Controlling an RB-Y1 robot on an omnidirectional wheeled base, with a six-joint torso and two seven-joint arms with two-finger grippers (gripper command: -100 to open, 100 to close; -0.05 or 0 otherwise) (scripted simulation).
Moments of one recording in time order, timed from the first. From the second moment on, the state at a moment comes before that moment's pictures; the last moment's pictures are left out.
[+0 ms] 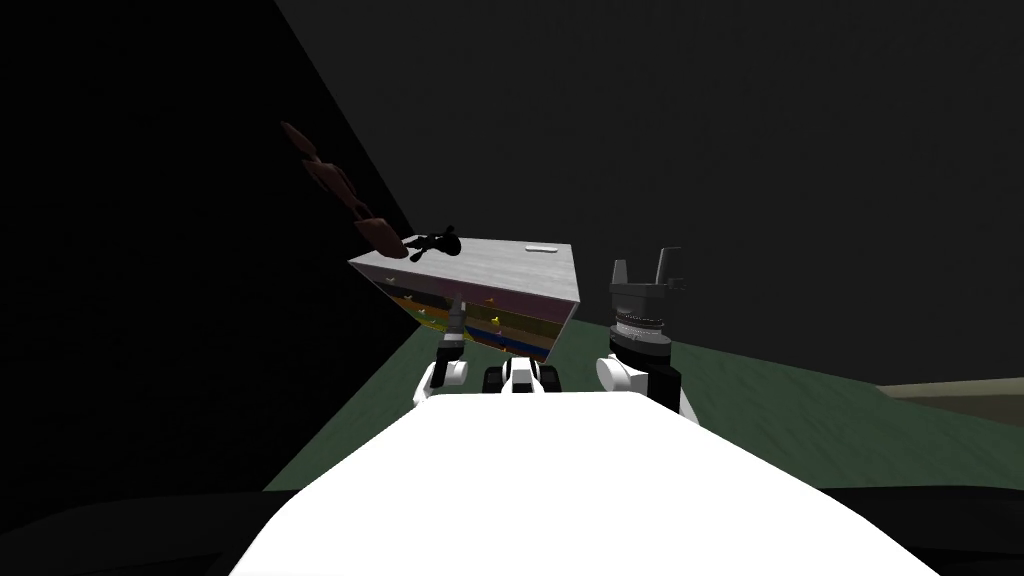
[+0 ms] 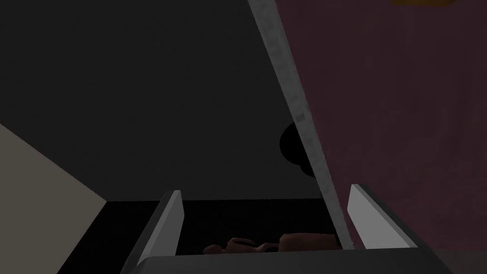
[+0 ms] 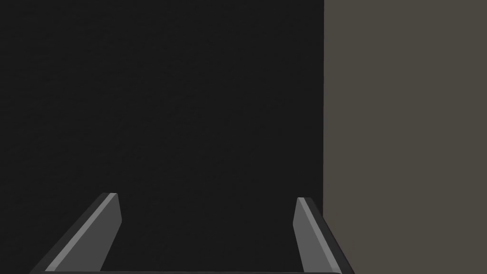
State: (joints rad) left arm 0.34 0.12 -0.06 -1.74 -0.01 -0.55 -0.17; right arm 0.53 -0.04 0.05 -2.39 0.00 -0.56 -0.02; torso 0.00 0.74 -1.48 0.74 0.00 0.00
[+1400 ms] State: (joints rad) left arm 0.27 0.10 -0.09 -1.46 -0.07 -0.52 -0.20; right arm 0.53 -0.04 0.05 -2.39 0.00 -0.56 -0.02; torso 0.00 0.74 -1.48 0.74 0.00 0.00
